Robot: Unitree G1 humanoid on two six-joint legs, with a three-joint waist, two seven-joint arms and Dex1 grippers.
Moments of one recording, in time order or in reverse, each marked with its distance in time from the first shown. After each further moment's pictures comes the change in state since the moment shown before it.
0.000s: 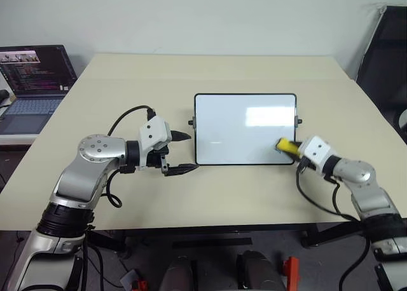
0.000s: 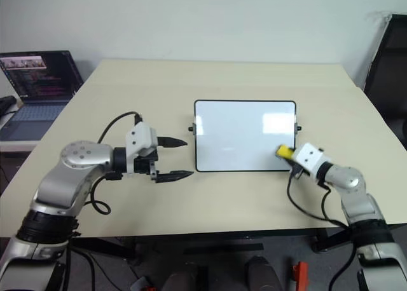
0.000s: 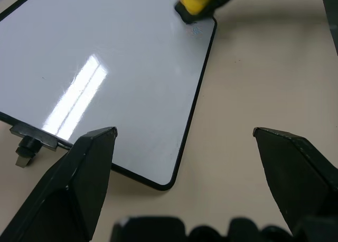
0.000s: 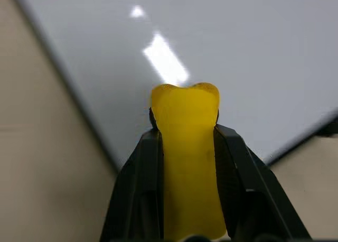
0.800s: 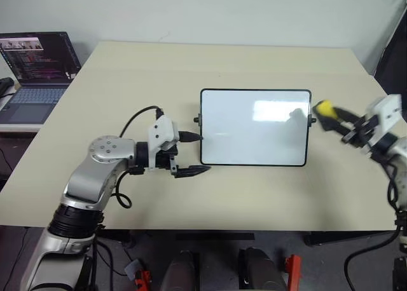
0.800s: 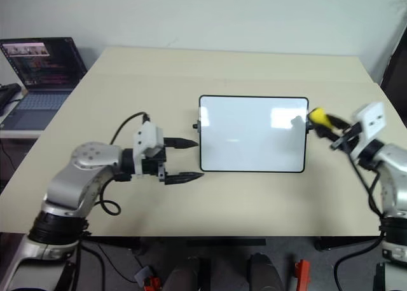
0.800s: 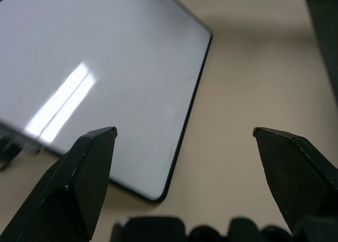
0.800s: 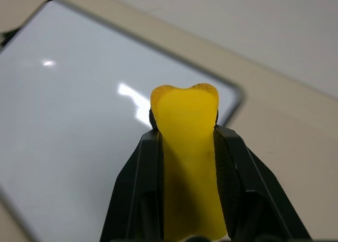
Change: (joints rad) left arm -0.012 -0.098 -0.032 -0.080 -0.075 0.042 -0.002; right arm -0.107 -0.128 -0.472 -0.063 0.382 0.369 -0.056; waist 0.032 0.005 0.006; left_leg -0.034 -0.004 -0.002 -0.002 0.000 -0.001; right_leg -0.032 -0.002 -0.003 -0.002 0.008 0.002
